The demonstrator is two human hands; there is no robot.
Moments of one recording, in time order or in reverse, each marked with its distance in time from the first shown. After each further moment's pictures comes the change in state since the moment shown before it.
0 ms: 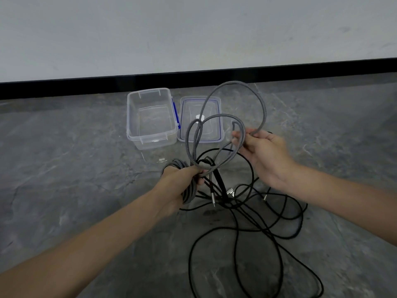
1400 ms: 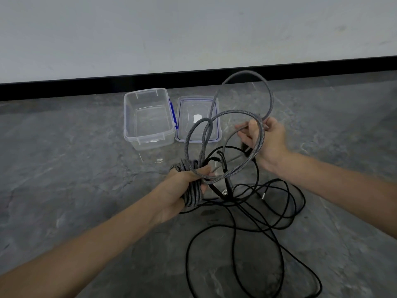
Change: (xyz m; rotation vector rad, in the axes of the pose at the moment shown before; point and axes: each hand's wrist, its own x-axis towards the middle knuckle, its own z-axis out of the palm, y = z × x) left_hand -0.016 -0.001 0.001 -0.123 -0.315 0.077; right_hand 0.031 -0.004 -0.005 -0.068 0.083 -0.211
